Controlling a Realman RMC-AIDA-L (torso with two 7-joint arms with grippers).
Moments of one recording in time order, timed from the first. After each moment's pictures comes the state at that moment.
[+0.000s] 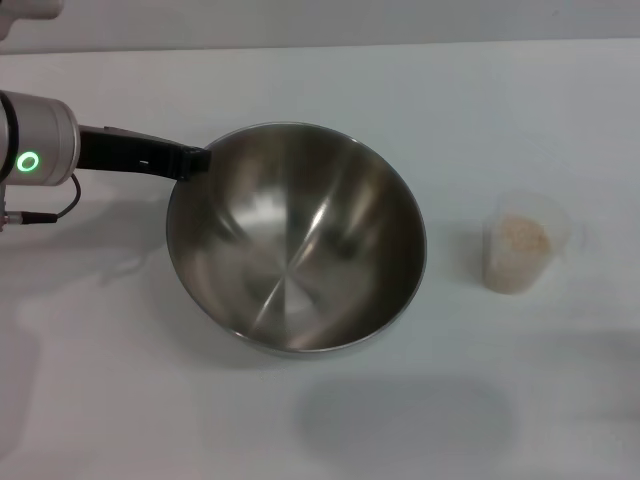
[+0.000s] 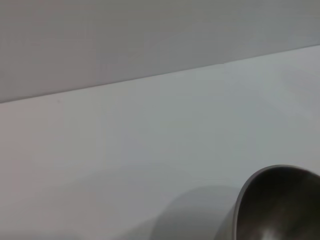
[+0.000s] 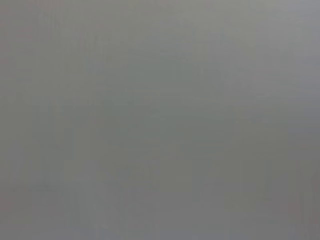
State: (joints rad) left arm -0.41 -2.06 -1.80 -1.40 2.30 -1.20 0.52; right arm -0.01 2.09 0.49 0.22 -1.92 -1.80 0.09
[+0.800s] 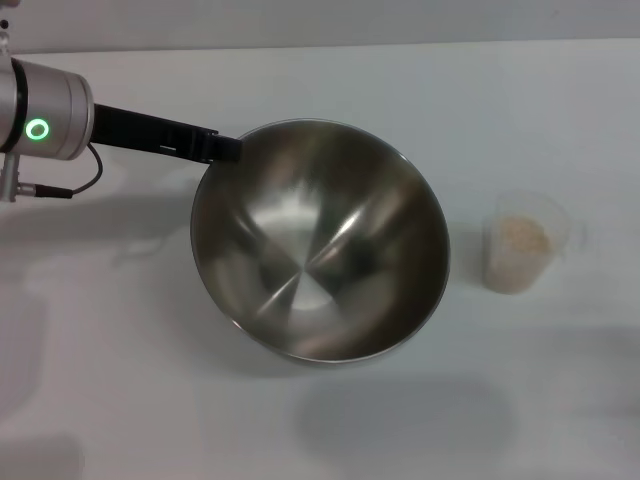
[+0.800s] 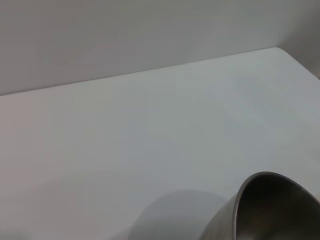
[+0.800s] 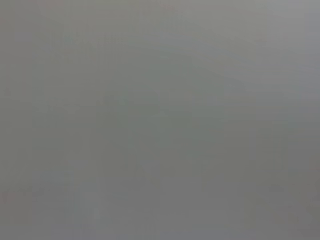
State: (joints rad) left arm -0.56 -2.06 -1.97 -1.21 2.22 -1.32 0.64; right arm 0.00 2.09 0.50 0.22 -1.92 -1.80 0.09
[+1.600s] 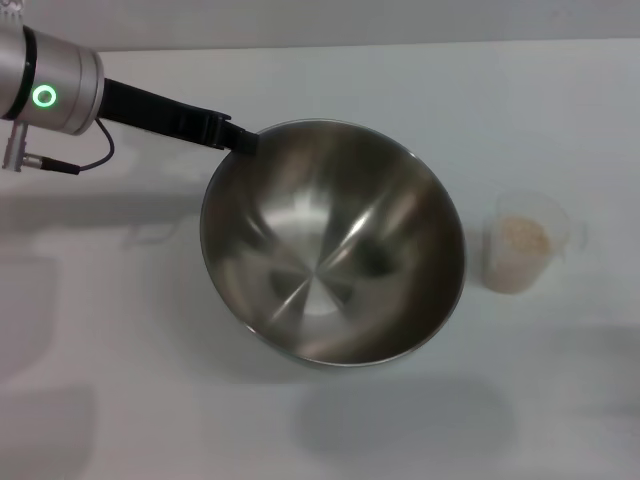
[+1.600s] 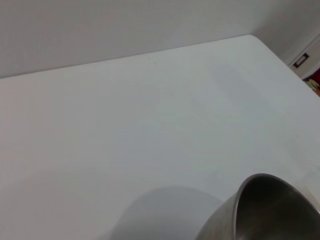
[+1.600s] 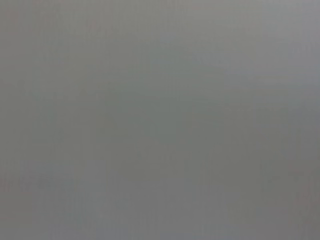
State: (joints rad) left arm -0.72 -2.01 -2.07 -1.02 2.22 -1.42 0.68; right arm 0.00 2.09 0.49 0.21 -1.92 -1.78 0.09
